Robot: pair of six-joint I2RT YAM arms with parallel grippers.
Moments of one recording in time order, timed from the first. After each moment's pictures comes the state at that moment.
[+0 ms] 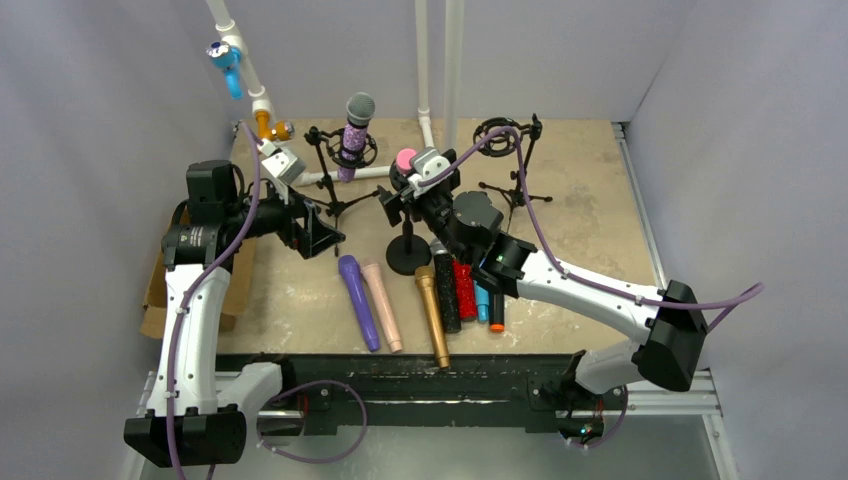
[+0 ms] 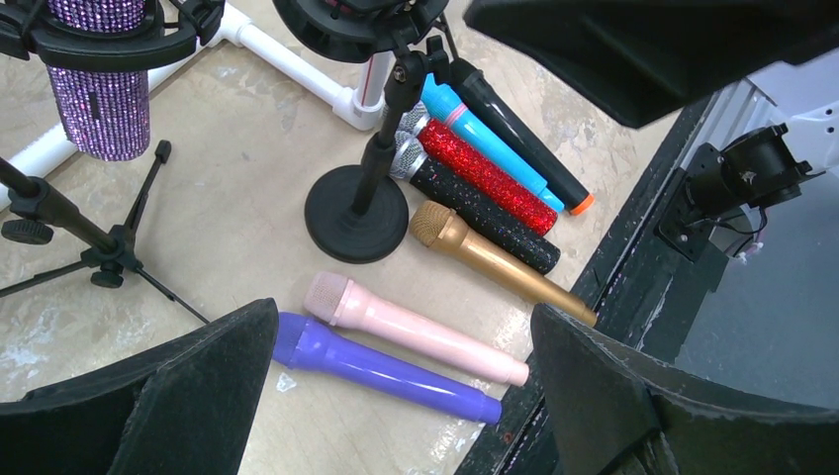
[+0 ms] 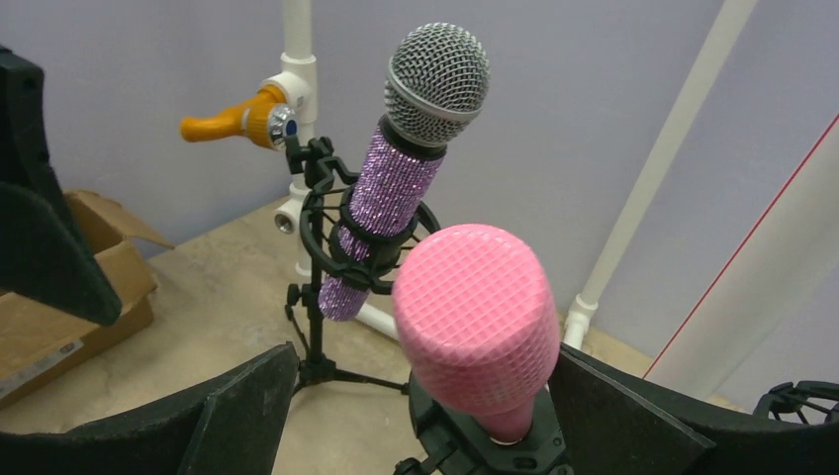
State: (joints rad) left arm 0.06 1.02 1.22 -0.85 0.94 0.27; right arm 0.99 1.41 1.15 0.39 0.41 -0.20
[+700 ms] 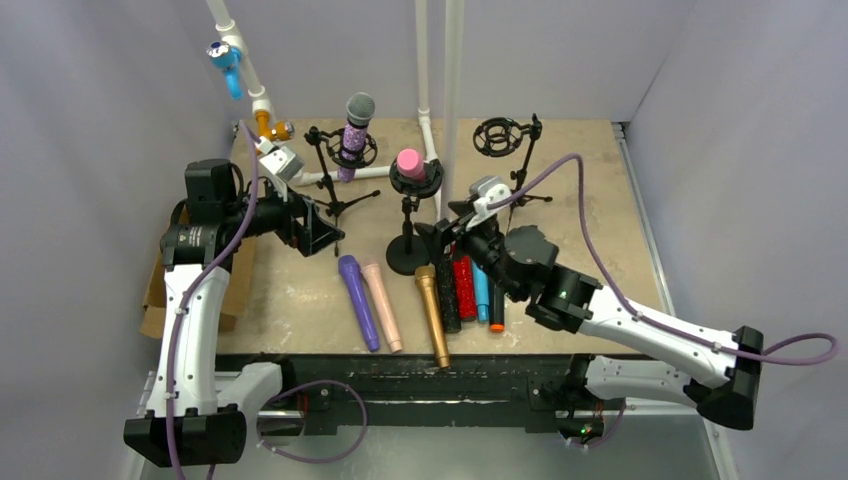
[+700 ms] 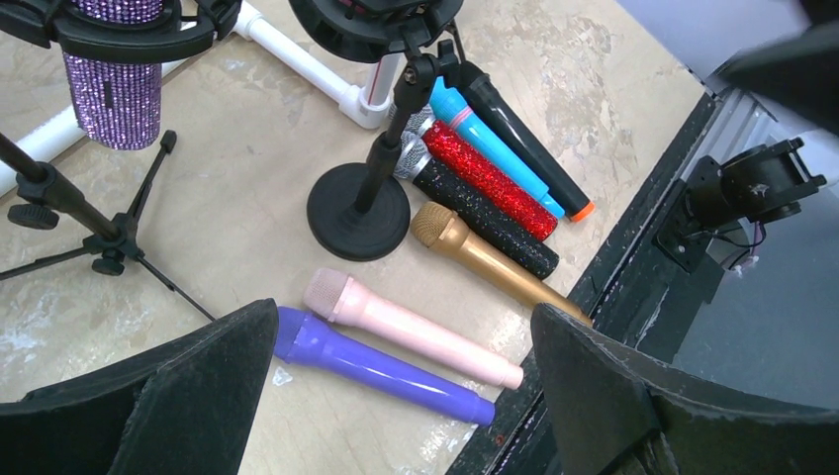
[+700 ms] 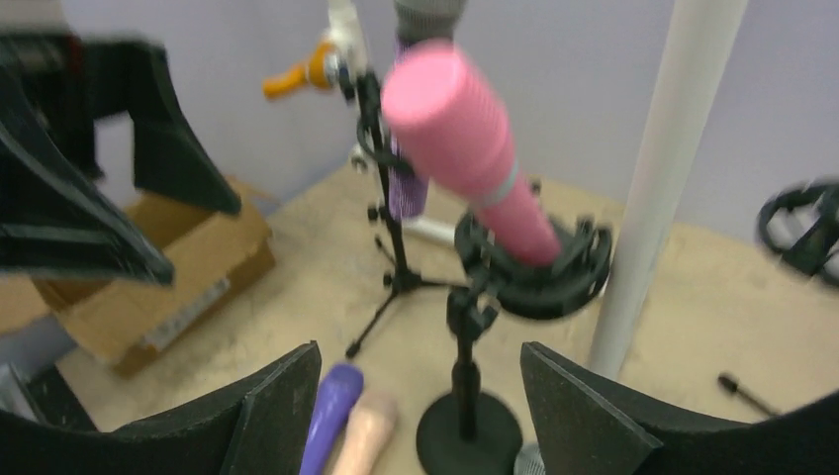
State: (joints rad) left arm 0.06 1.02 1.23 -0.85 0.92 0.23; right arm 1.07 1.03 1.00 0.11 0.43 0.07
